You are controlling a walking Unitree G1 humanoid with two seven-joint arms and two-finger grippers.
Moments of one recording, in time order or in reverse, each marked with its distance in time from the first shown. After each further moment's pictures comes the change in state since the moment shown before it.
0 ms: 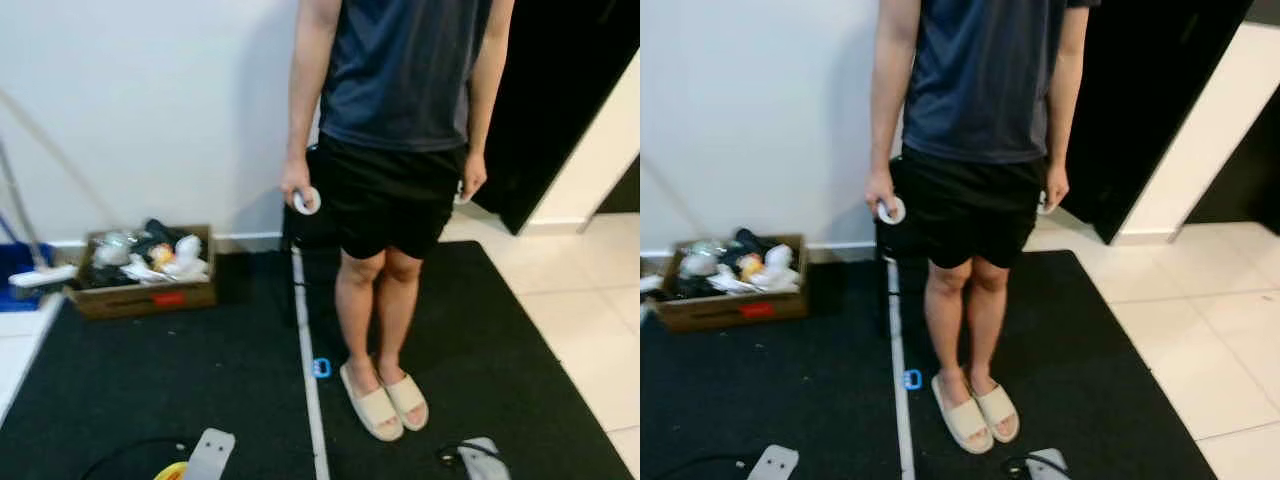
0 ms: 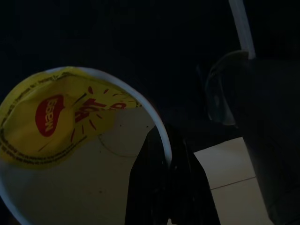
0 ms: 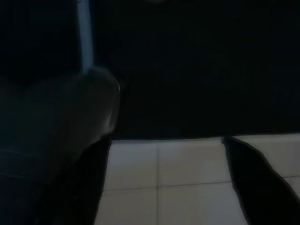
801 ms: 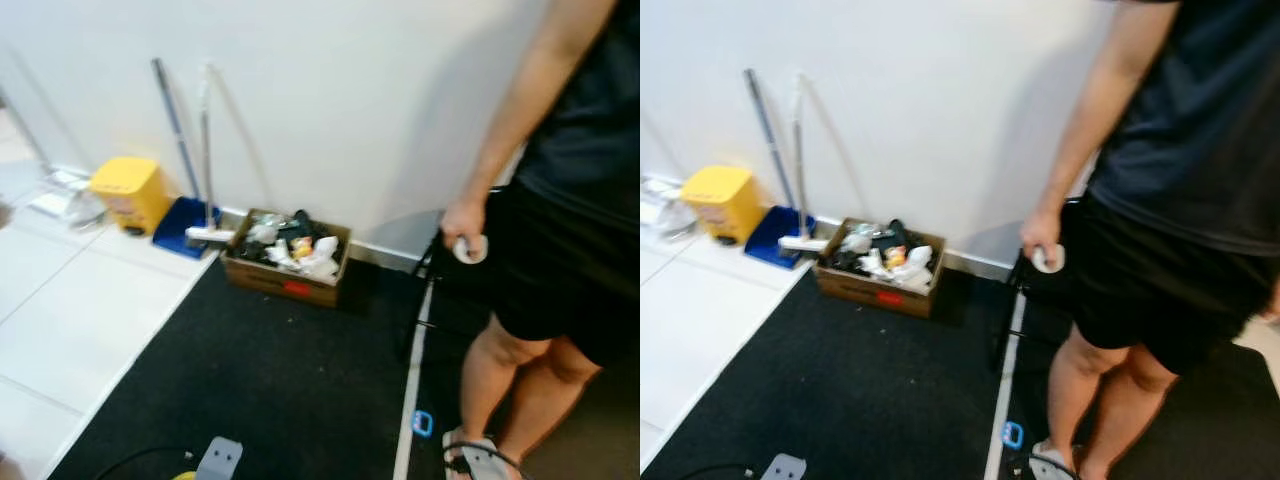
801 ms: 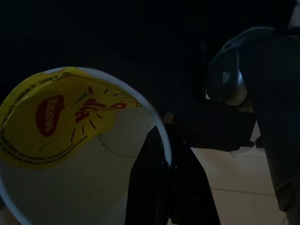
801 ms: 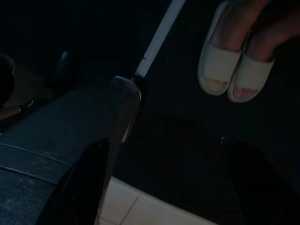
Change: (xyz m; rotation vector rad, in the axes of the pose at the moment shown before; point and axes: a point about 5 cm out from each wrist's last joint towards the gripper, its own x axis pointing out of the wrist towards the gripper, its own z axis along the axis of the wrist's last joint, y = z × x) left arm 0.001 -0.008 -0.005 -0.012 0.012 -0.030; right arm -0.002 -0.011 -0.001 -0.022 0.015 0.025
